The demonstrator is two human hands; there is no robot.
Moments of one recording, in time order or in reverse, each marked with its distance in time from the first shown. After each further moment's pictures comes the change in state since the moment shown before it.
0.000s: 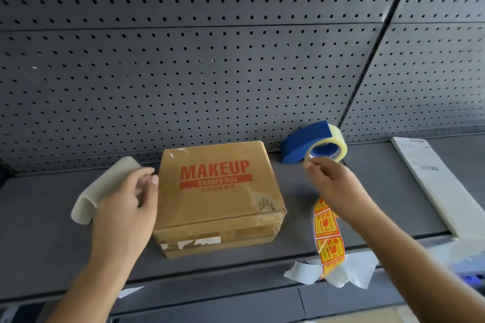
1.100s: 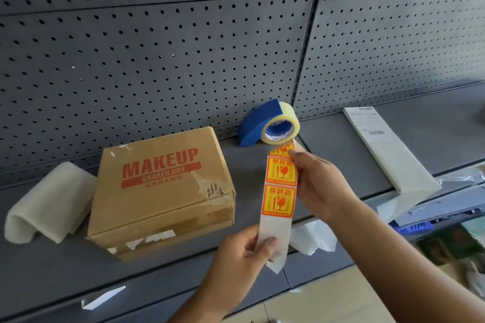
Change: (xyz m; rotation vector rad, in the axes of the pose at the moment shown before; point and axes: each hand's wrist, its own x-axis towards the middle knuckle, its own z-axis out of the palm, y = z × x) left_hand -0.132 0.090 0.128 -0.617 -0.954 0.003; right_hand -0.026 0.036 -0.023 1.156 -0.036 0.406
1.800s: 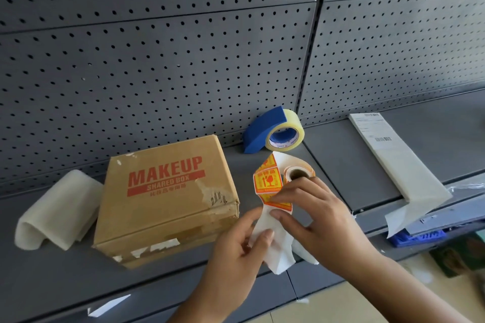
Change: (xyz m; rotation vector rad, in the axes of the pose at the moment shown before) left_hand 0.001 0.022 -0.006 -0.059 0.109 0.216; right_hand -0.046 0.026 -0.017 -1.326 -0.106 -1.027
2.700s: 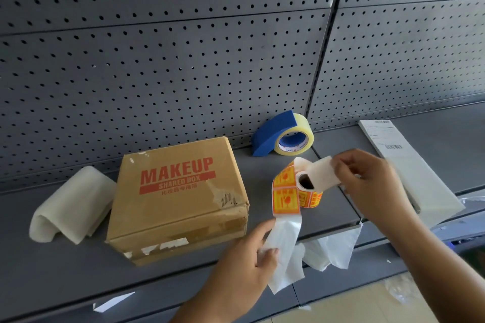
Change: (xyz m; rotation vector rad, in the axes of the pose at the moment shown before) left_hand -0.001 -0.008 -0.011 0.357 -0.155 -0.113; right_hand 0.038 0.037 -0.044 0.139 0.175 0.514
